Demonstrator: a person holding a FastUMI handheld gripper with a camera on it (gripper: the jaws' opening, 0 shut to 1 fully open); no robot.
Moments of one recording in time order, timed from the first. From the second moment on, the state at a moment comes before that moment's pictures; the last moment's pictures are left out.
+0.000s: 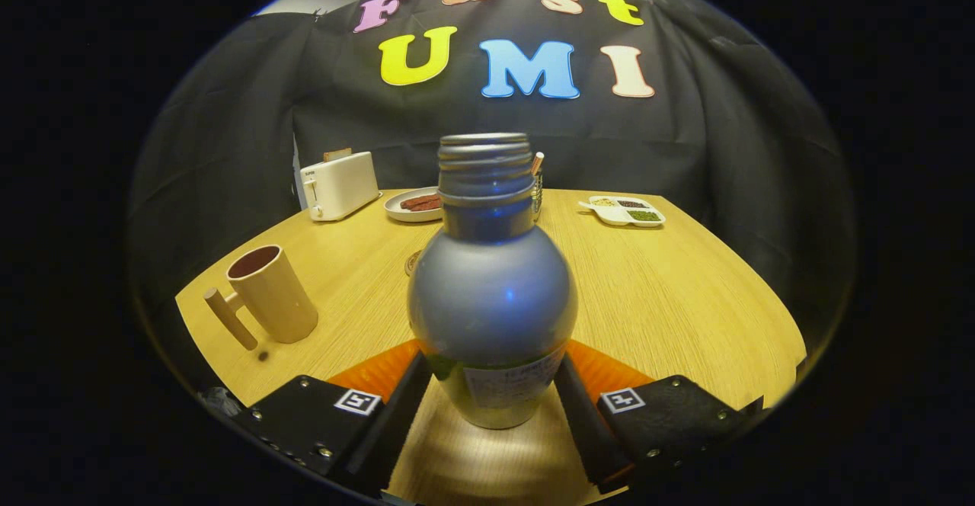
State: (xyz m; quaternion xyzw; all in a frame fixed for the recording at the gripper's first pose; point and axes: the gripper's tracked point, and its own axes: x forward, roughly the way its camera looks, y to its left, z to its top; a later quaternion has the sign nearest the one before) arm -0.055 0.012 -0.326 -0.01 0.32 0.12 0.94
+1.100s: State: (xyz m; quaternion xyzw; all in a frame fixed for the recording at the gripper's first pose) arm -0.031 0.033 -0.298 -0.17 0.32 0.15 0.92
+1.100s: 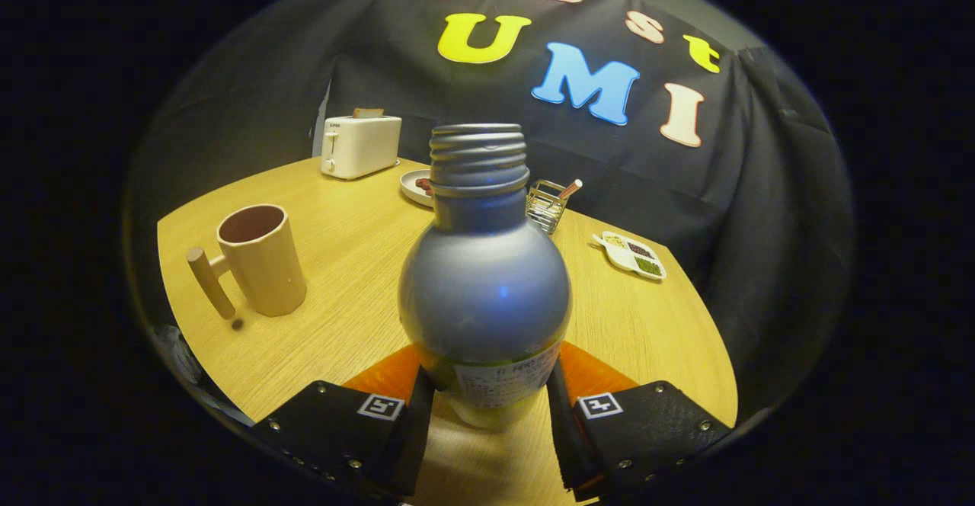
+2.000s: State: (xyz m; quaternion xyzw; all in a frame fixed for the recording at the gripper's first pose) arm -0.012 0.076 -0.288 -0.37 0.34 0.17 0.85
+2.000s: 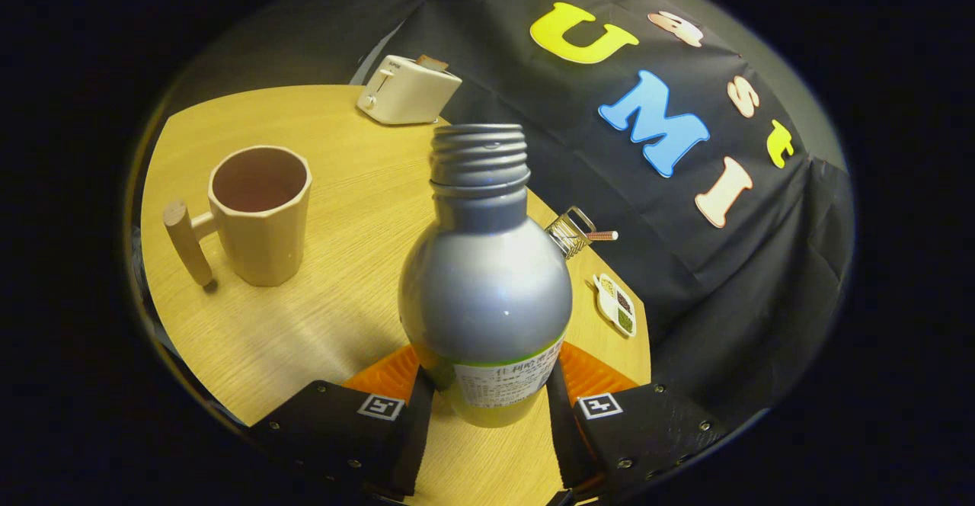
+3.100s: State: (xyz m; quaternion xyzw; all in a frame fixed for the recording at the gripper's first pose) arm -0.007 0.111 -0.283 -0.60 0.33 0.22 0.69
